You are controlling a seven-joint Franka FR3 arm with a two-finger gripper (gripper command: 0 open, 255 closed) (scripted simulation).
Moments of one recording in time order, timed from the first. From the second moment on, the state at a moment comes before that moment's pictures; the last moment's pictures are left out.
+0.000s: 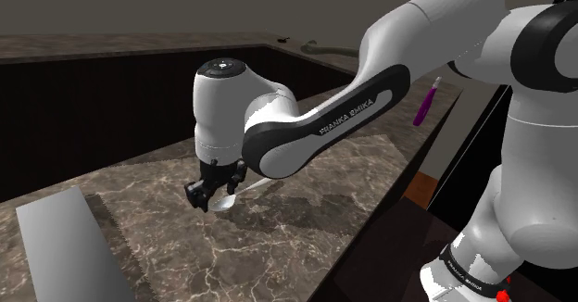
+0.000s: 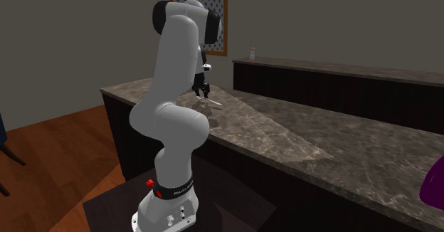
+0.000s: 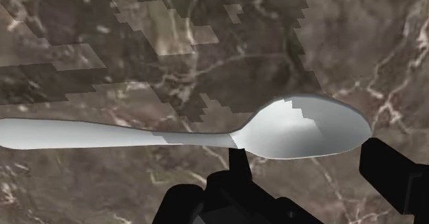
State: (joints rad) arm 0.34 0.36 0.50 -1.88 -0.39 2.26 0.92
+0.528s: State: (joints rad) arm 0.34 0.36 0.50 -1.88 -0.39 2.27 0.92
